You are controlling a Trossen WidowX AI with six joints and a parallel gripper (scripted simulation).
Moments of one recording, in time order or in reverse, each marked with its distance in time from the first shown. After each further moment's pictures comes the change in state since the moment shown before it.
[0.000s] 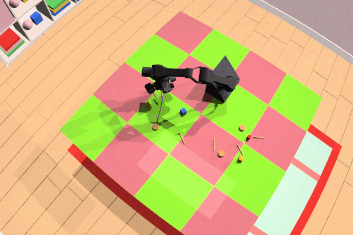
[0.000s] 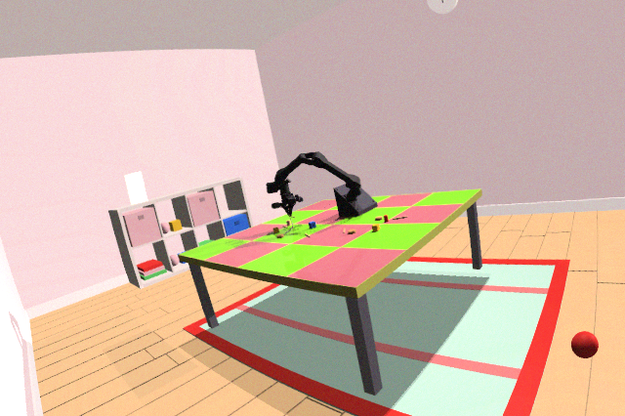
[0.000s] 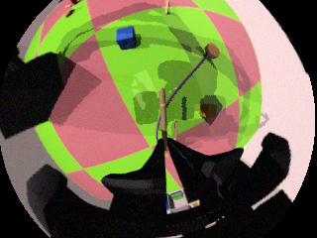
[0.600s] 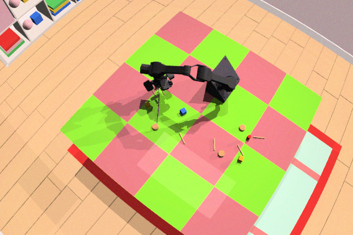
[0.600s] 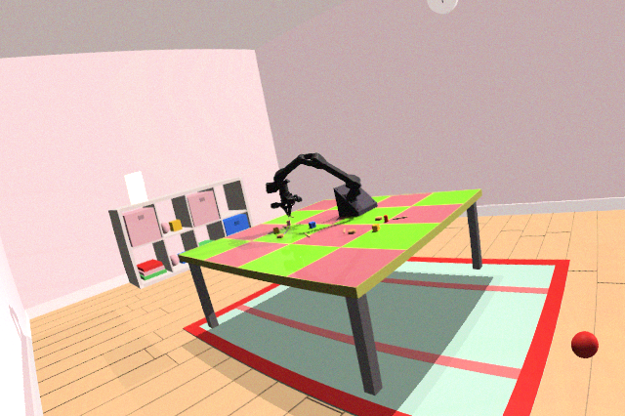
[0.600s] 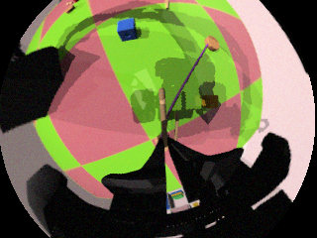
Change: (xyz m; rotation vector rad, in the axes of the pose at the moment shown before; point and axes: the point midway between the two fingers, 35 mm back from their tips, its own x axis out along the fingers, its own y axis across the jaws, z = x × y) arm 0.001 0.002 -0.021 0.001 0.006 0.001
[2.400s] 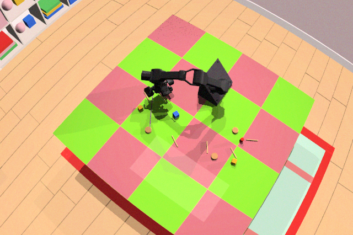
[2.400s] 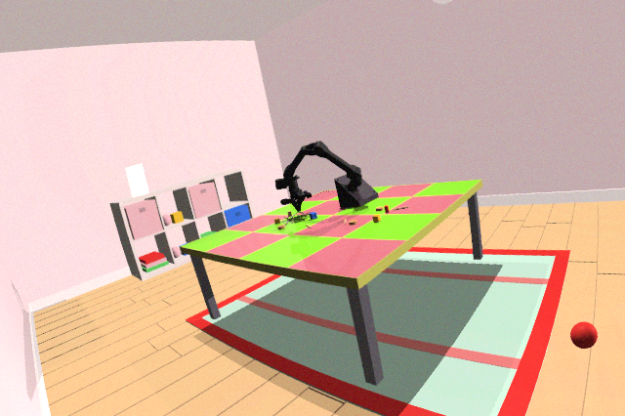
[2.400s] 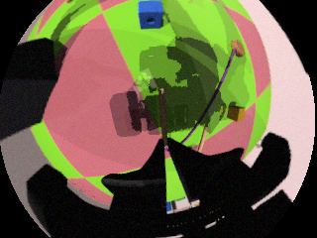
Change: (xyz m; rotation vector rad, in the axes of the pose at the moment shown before) arm 0.042 0.042 0.020 -0.006 0.000 0.011
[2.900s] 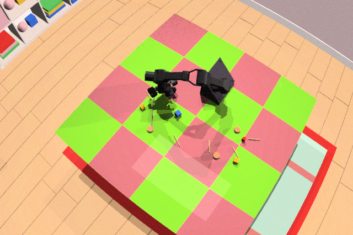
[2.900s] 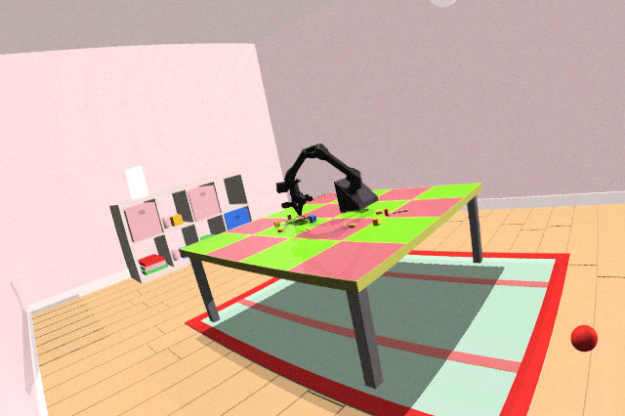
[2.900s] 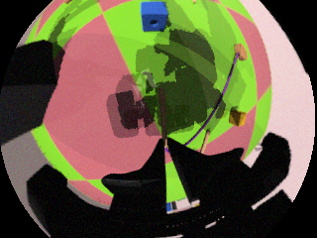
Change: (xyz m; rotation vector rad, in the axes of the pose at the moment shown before) arm 0.003 0.004 0.010 0.002 0.002 0.000
